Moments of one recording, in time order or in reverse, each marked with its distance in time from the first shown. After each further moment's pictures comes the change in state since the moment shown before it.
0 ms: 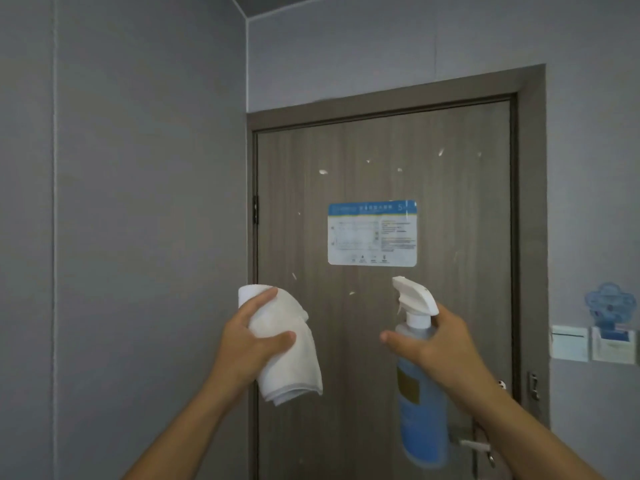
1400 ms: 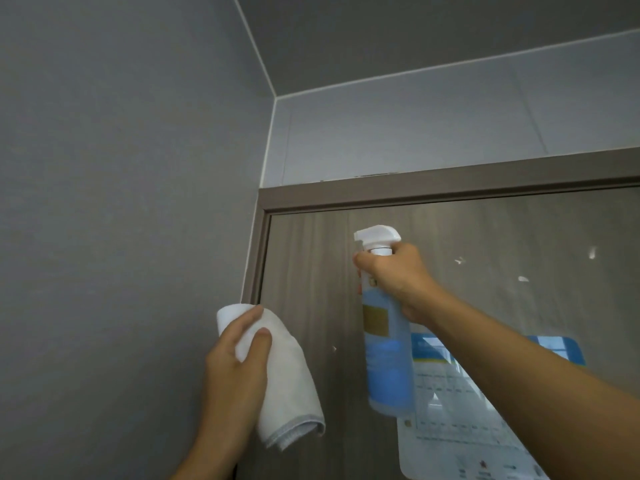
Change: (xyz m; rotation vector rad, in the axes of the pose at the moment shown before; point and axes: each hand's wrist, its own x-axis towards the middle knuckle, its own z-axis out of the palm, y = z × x) left_hand 0.456 -0.102 -0.013 -0.249 0.273 0.372; right_hand 0.505 -0.047 0.219 0.084 0.105 -0.279
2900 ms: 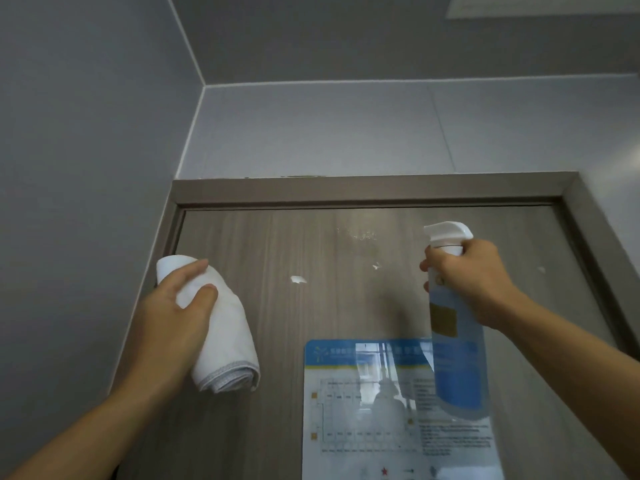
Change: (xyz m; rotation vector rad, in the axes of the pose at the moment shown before) left_hand 0.041 0.013 0.074 0.118 -0.072 0.166; right_hand -0.002 0.013 -0.197 -0.303 0.377 -0.080
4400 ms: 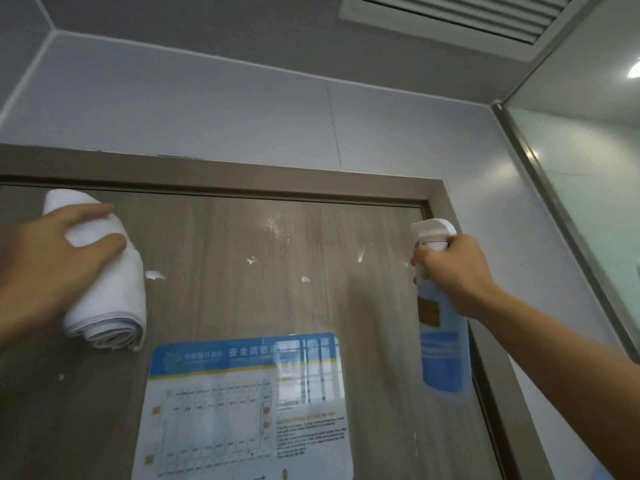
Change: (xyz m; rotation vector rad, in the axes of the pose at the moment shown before) left_hand 0.095 -0.032 0.096 0.105 -0.060 0.198; right_hand 0.040 0.051 -0.166 -0.328 0.283 -0.015
